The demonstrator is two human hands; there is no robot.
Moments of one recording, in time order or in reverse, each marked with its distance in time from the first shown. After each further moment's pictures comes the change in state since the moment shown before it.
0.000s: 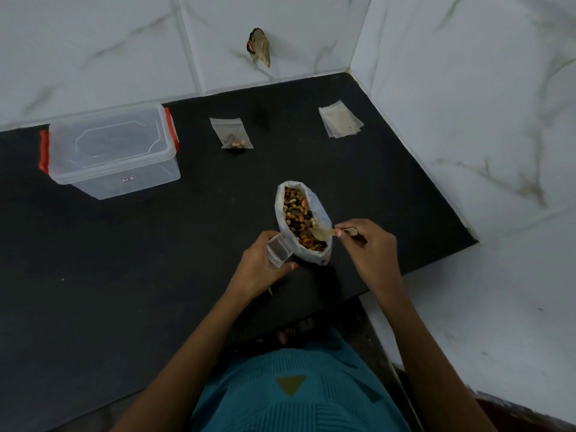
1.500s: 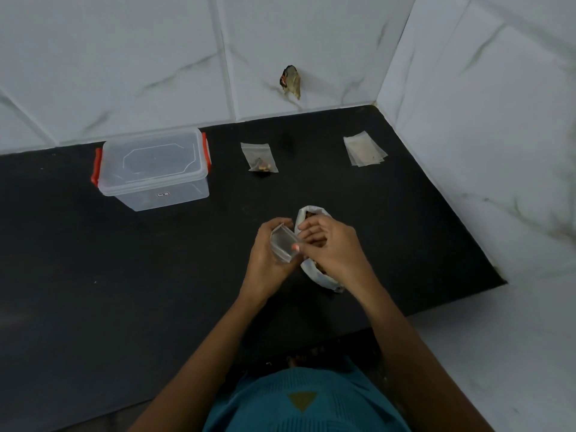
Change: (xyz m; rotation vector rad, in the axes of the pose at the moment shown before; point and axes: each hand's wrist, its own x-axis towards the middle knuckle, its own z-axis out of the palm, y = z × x) left_hand 0.008 0.019 -0.012 -0.174 0.312 0.267; right_hand 0.039 -0.076 0.029 0.273 -0.411 0.149
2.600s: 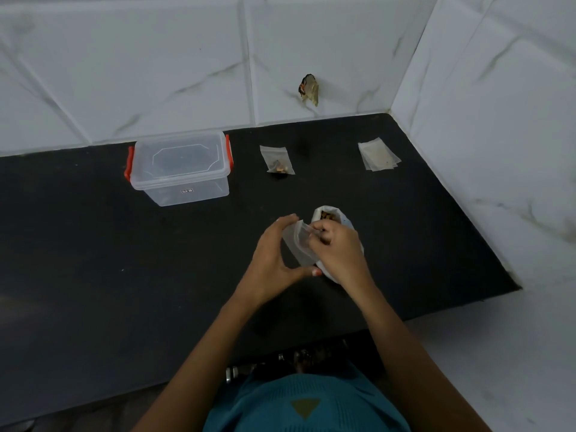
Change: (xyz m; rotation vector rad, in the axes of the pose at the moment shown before) left_hand -0.019 0.021 -0.036 0.238 -0.188 -0.021; right_hand -0.010 -0.004 0.022 -0.152 0.082 -0.027
